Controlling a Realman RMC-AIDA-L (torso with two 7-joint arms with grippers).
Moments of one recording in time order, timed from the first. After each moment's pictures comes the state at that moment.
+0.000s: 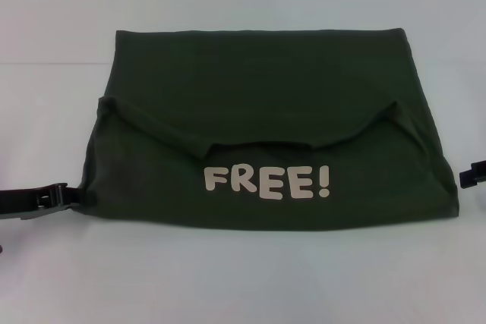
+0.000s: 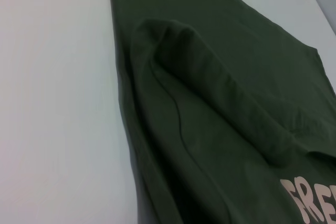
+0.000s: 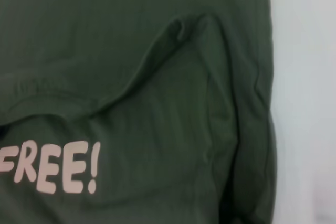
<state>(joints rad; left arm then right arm) -0.50 -1.95 0.65 0.57 2.20 1.29 -2.18 0.68 1.84 -0.65 -0.71 -2.58 -1.52 2.61</state>
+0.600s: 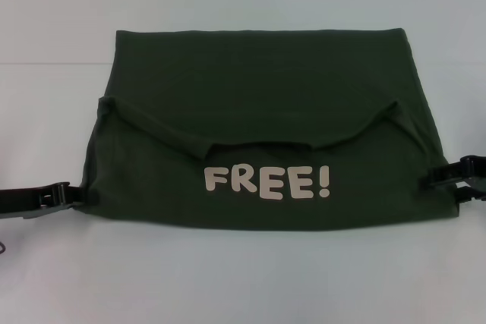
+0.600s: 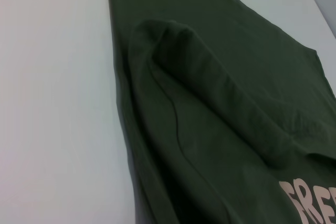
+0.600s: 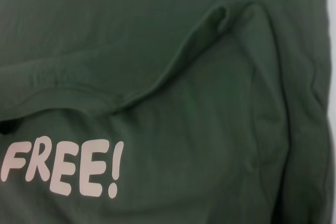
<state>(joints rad) -0.50 -1.95 0.65 0.57 2.20 1.29 -2.18 0.71 1.92 -0.68 -0.70 -2.58 -1.43 2.60</state>
